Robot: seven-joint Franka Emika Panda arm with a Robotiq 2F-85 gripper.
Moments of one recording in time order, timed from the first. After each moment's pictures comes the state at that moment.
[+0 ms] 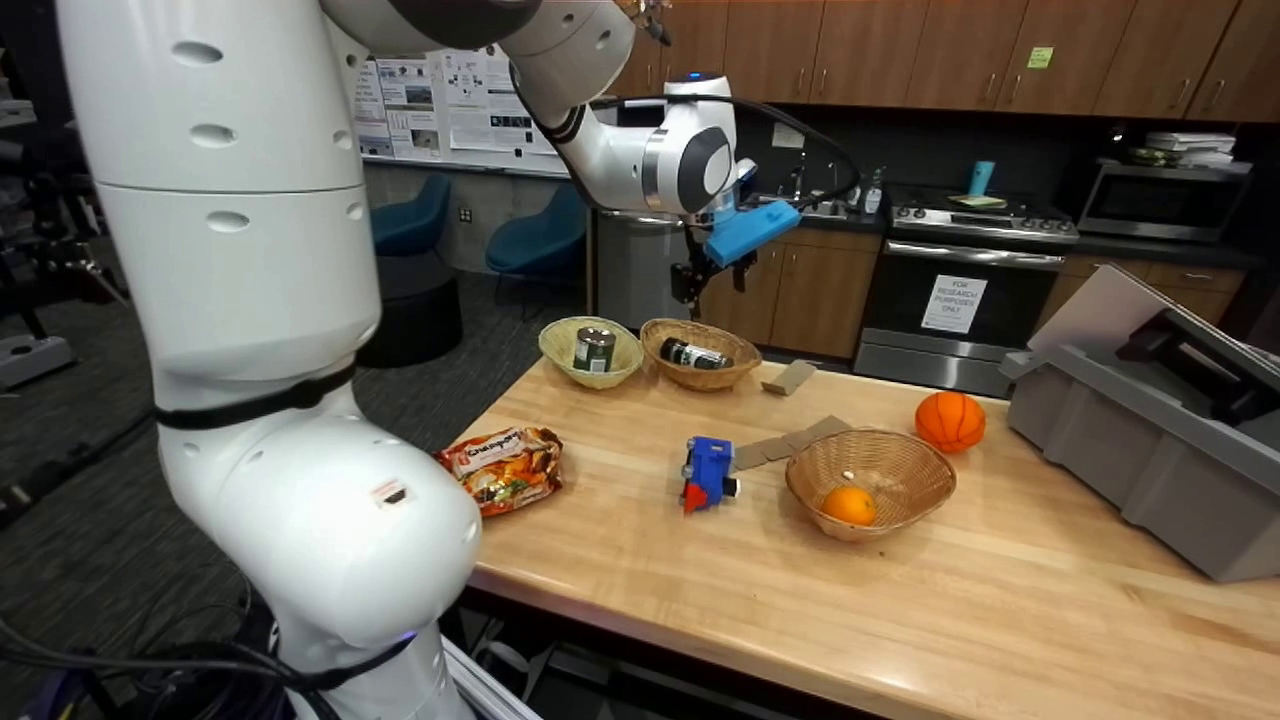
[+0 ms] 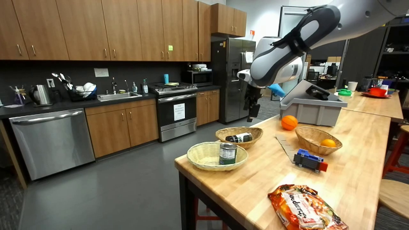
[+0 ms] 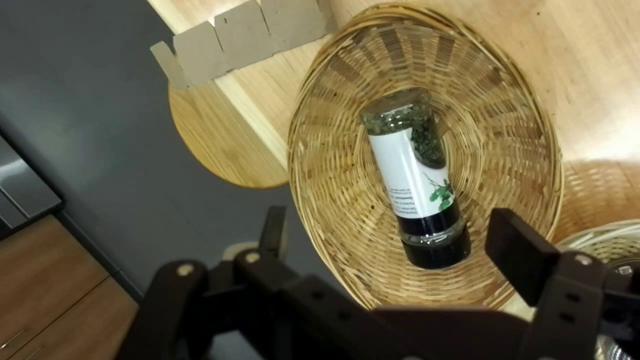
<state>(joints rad) 0.00 0.07 0.01 -2.11 -0.07 2.54 -1.07</state>
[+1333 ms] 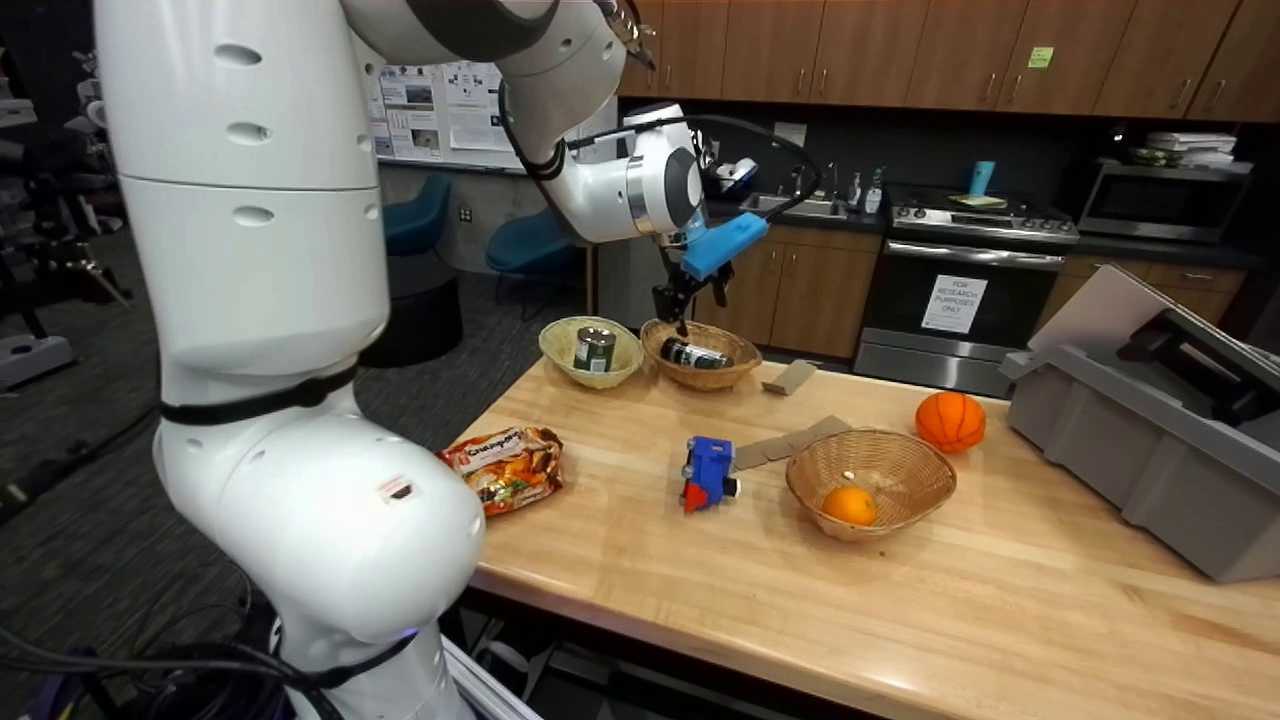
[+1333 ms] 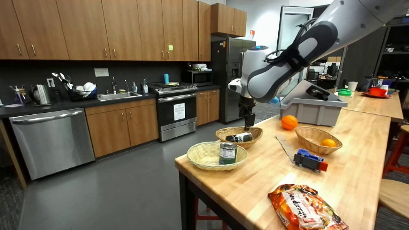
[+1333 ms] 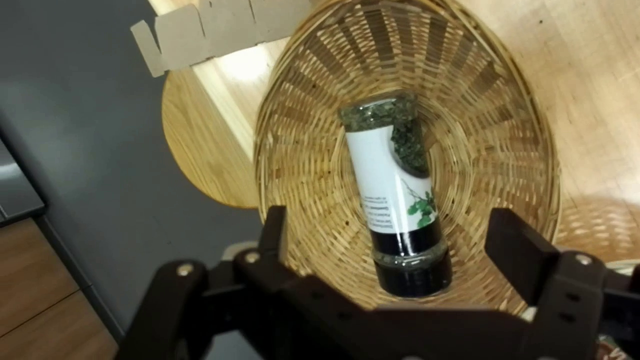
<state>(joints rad) 0.03 0.12 0.04 -2.12 -0.33 2.56 -0.91</state>
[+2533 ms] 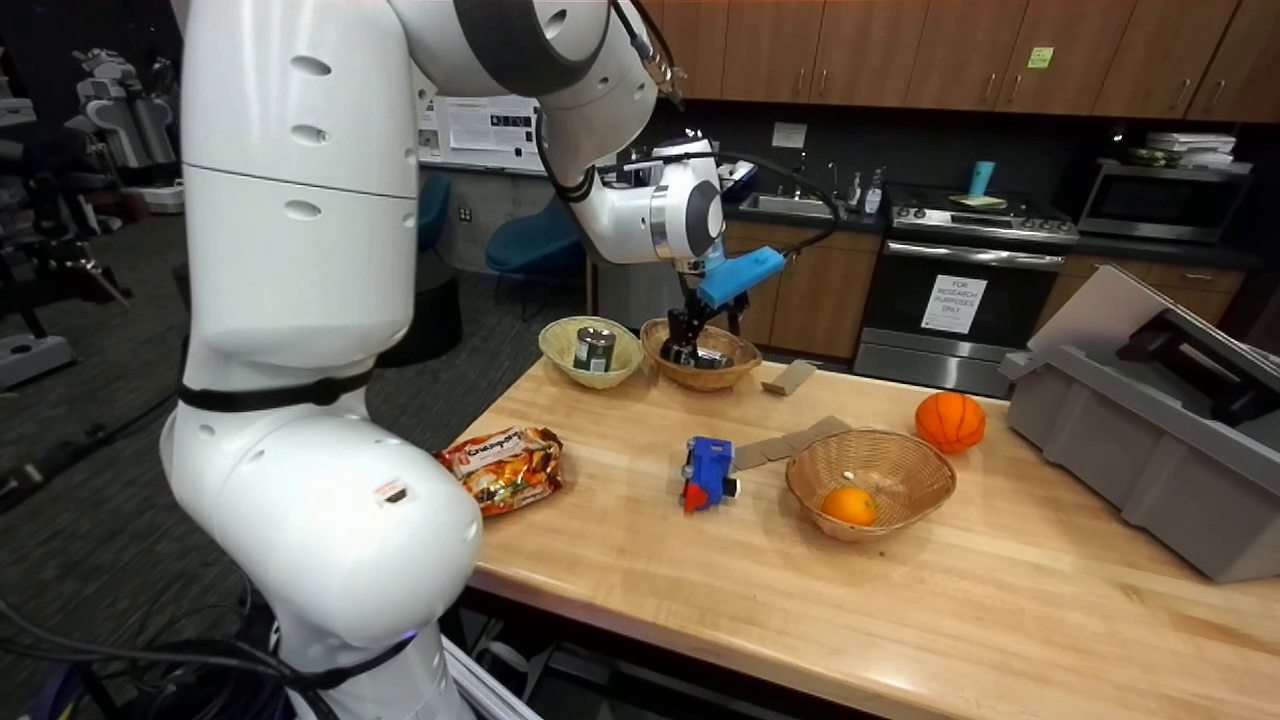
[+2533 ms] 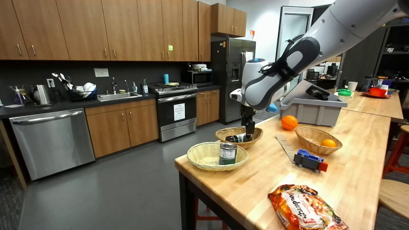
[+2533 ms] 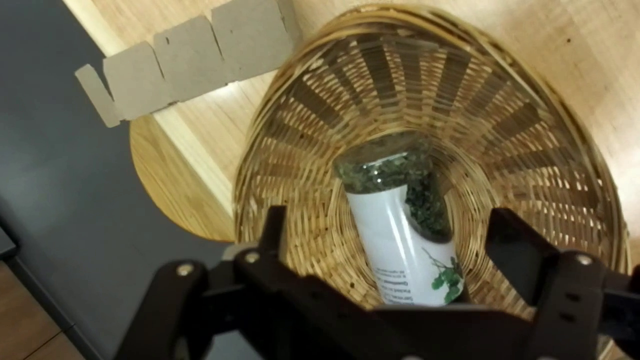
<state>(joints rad) -0.01 0.24 0.04 -2.06 -0.28 2.56 -0.91</state>
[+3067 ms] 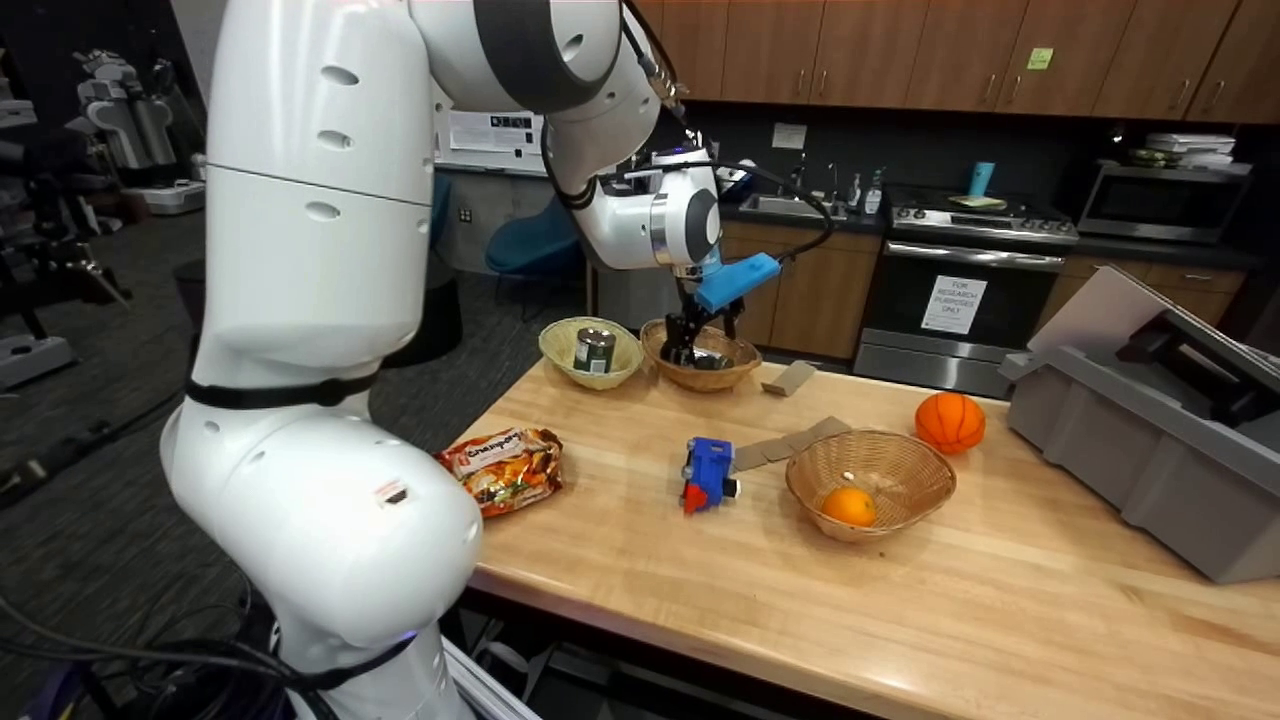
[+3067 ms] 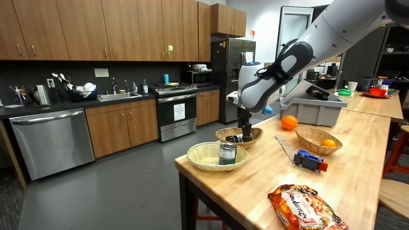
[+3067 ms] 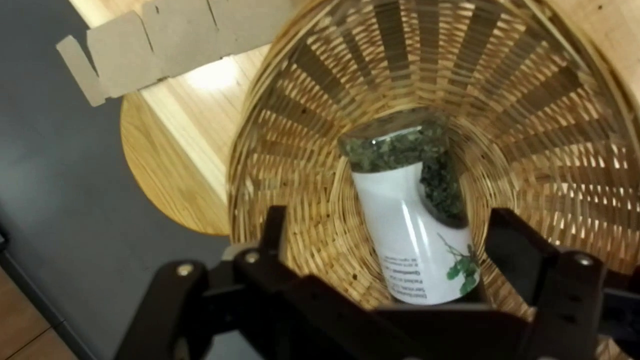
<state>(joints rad) 0.00 0.29 0.05 -2.02 -0.28 2.56 -0.91</state>
